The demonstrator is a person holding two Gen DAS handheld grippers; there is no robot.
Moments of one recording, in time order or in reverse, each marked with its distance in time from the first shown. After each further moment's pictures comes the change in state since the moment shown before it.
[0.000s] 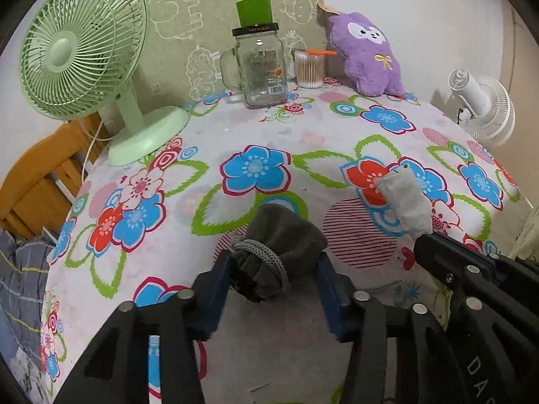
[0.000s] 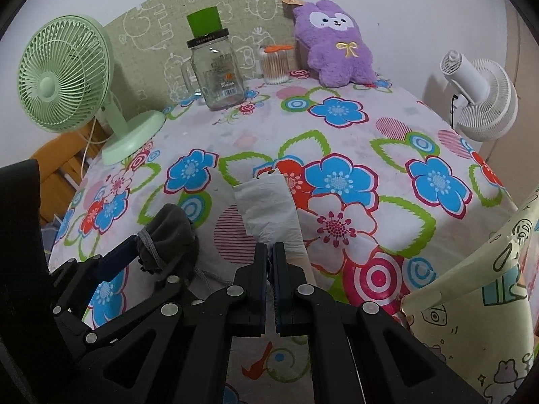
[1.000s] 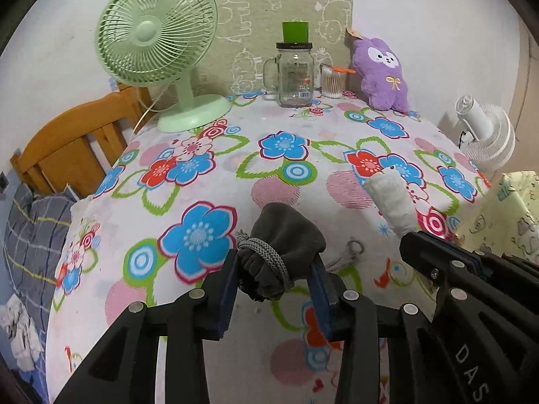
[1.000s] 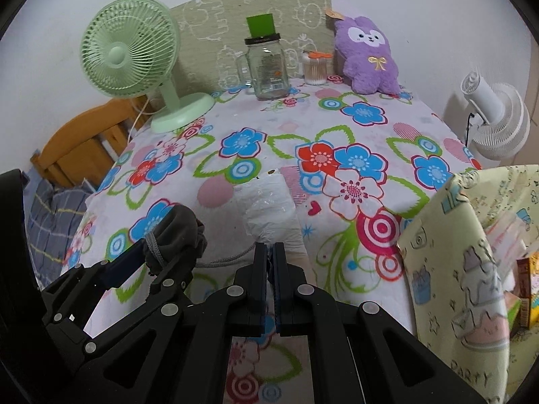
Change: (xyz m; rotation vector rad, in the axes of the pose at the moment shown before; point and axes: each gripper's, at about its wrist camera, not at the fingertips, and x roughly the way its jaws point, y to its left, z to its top) left arm -0.082 0.007 -0.056 -0.152 -0.025 0.044; right arm -0.068 0.019 -0.042 -0.138 0.007 0.092
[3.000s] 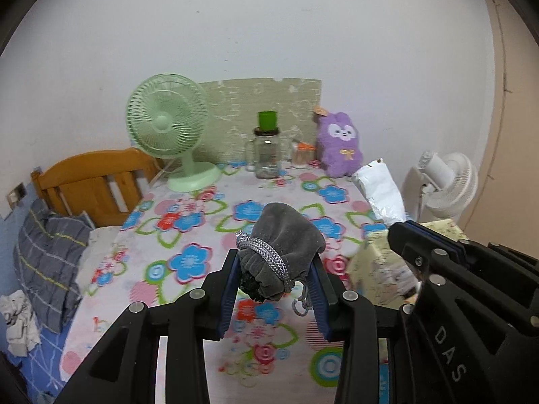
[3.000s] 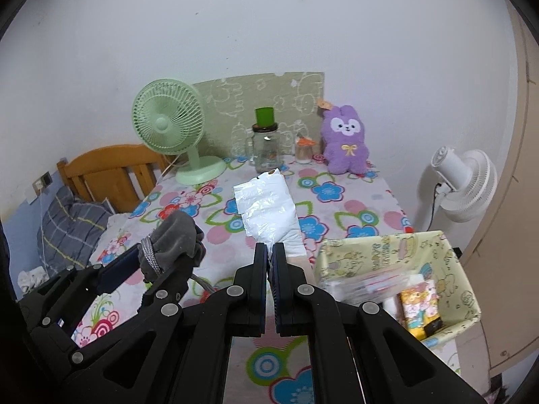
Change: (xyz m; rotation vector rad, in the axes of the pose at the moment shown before) left arm -0.152 -0.068 0.002 -0.038 -0.224 -0.023; right arm -0.167 -0.044 -0.003 -0.116 -0.247 0.007
